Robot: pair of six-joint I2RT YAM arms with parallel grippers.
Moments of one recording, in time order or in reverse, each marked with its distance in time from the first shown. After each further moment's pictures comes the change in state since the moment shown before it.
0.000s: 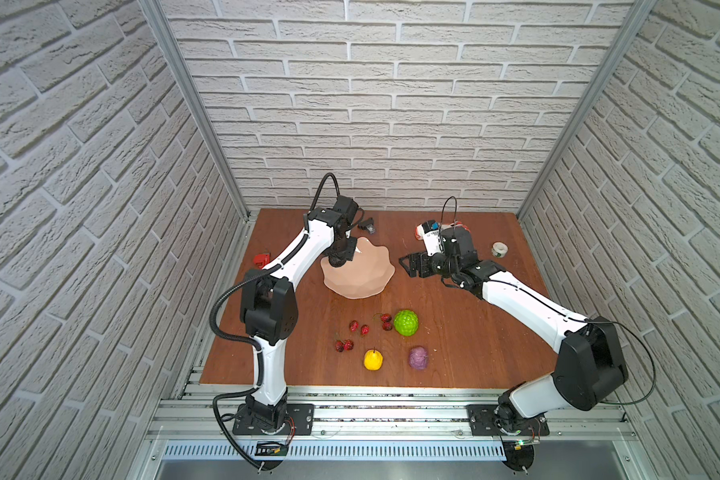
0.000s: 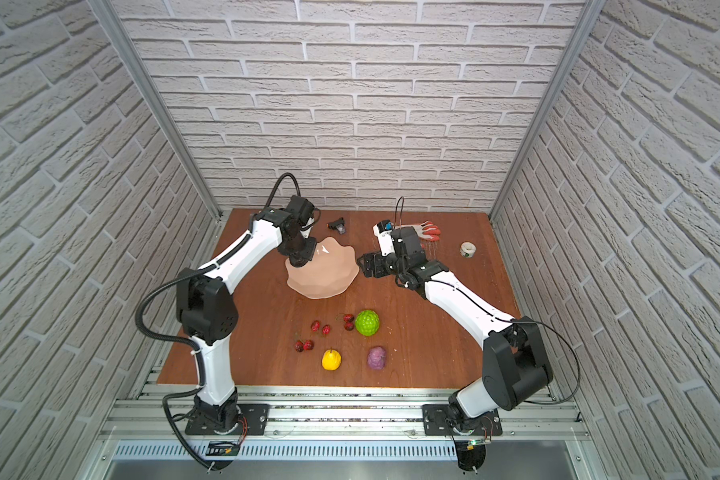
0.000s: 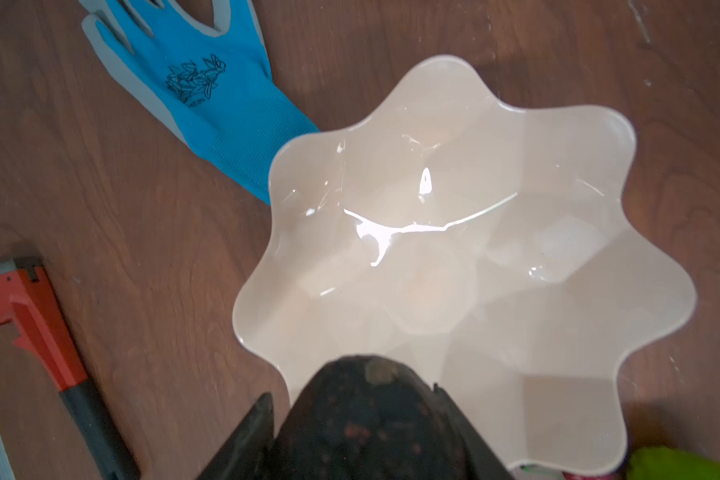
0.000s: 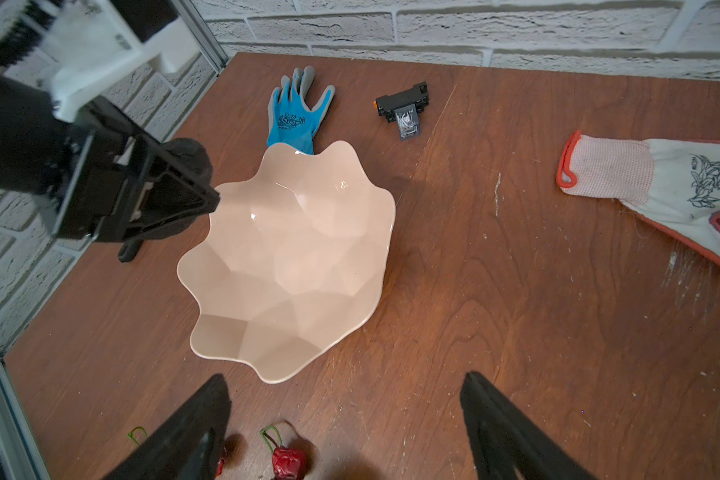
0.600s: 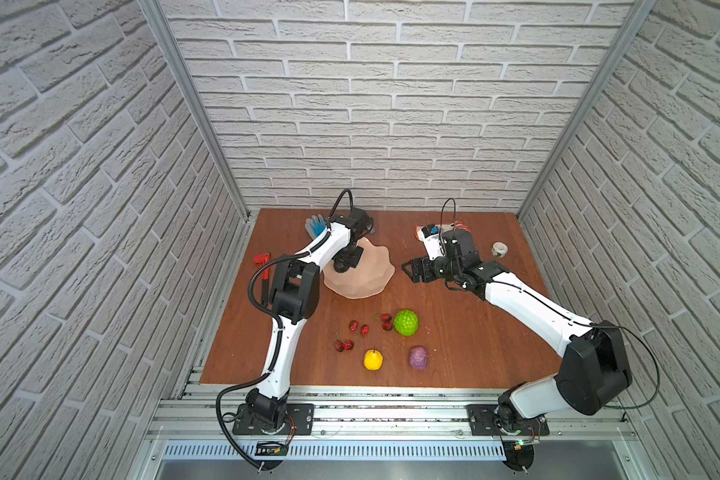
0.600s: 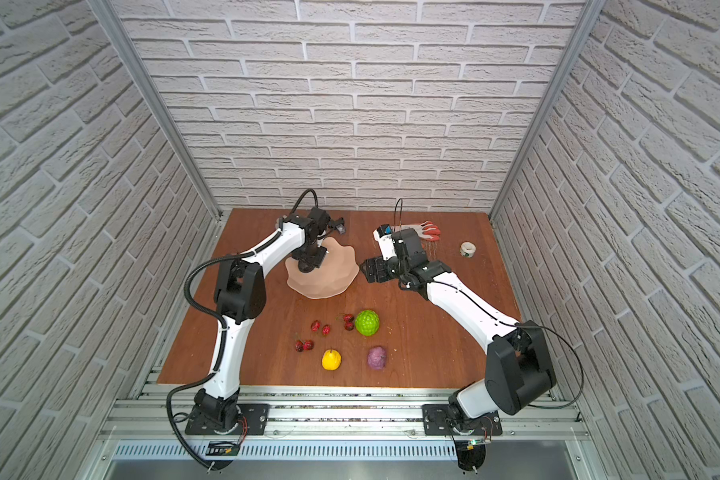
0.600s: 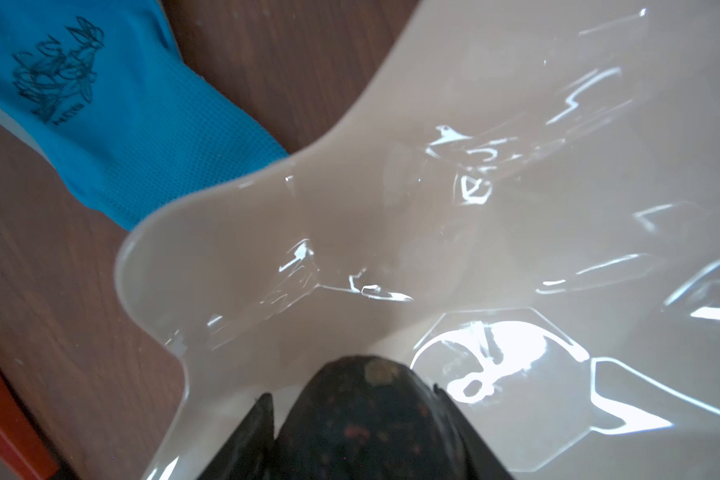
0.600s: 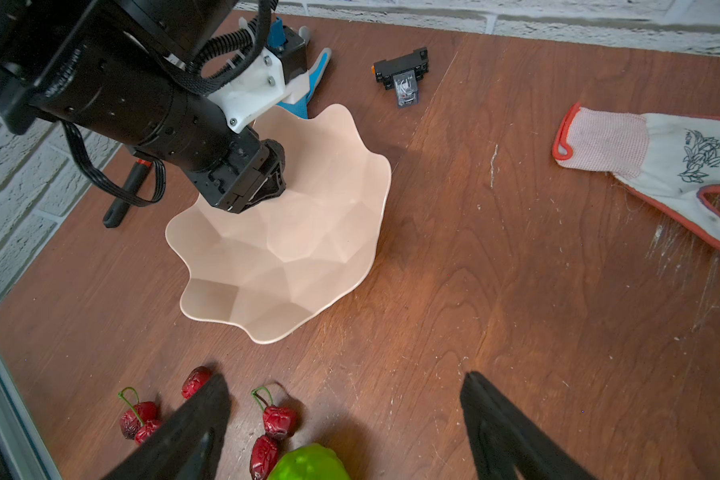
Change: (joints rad) left arm -0.019 0.272 0.127 0.003 -0.077 0.071; right arm 0.000 -0.026 0.000 -0.087 0.004 -0.051
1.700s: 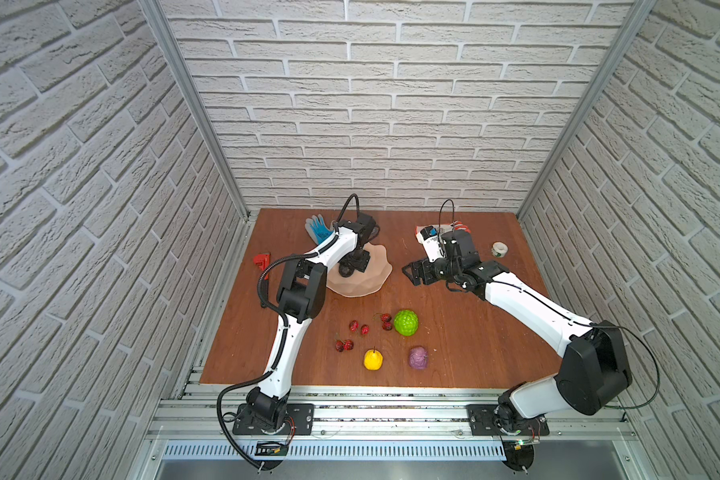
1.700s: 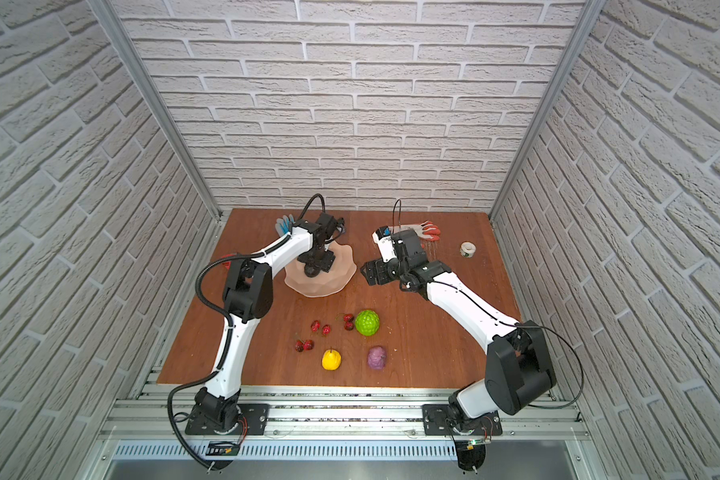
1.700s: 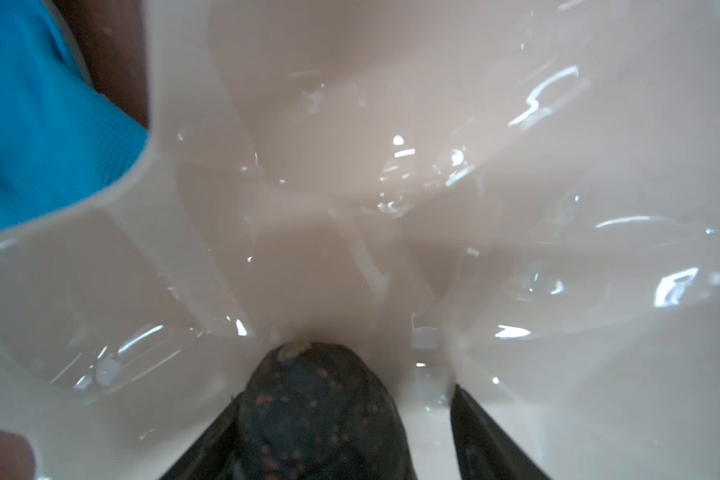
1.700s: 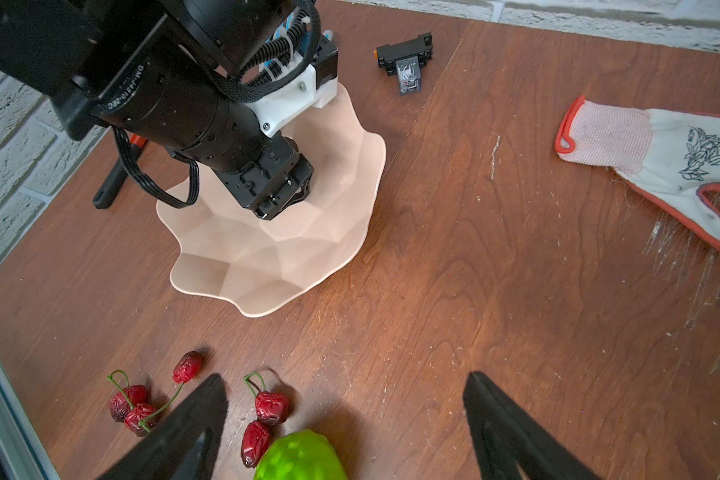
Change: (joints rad) left arm -0.033 0.051 0.003 0.053 -0.002 -0.028; right arm 0.000 0.000 0.000 -0.027 -0.001 -0.035
